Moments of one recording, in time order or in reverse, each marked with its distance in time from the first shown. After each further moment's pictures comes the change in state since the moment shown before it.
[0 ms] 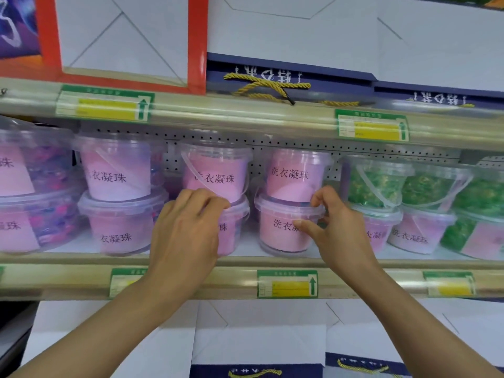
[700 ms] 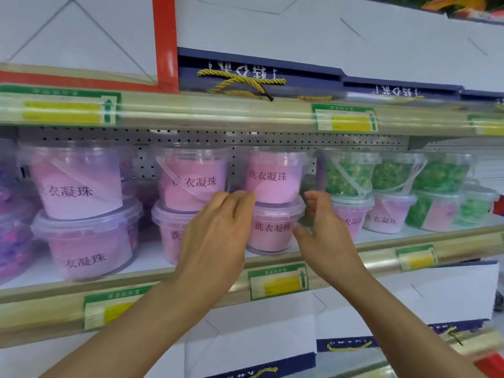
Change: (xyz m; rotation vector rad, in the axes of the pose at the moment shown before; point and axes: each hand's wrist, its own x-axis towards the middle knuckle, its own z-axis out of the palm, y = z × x) left_hand 0.018 0.031 0.017 -0.090 -0.100 0.191; right_hand -0.020 -0.005 0.009 0.063 0.037 0.119
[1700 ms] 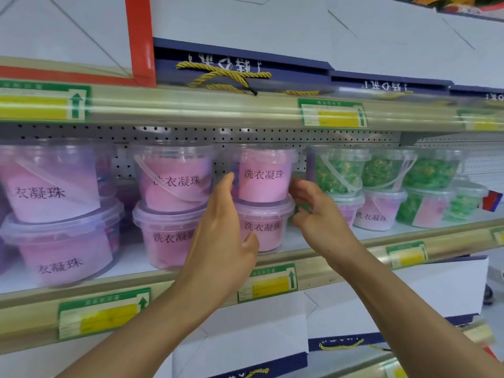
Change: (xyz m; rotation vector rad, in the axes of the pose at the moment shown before) left_hand 0.007 0.027 0.007 -0.612 -0.050 -0.315; right_hand 0.020 -0.001 -0.017 0.333 -0.112 0.088
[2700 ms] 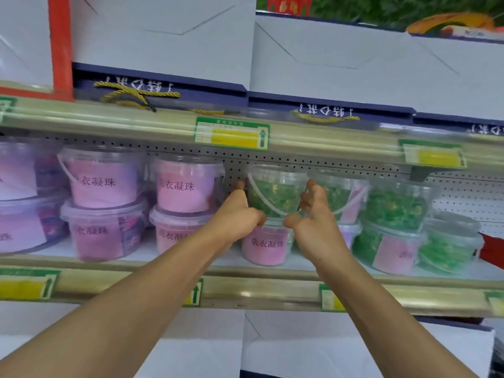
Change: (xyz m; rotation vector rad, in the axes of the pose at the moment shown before) left_hand 0.085 0.095 0.121 -0.356 -0.094 -0.426; right_hand 0.035 0.047 -0.131 0.119 -0.107 -0.045
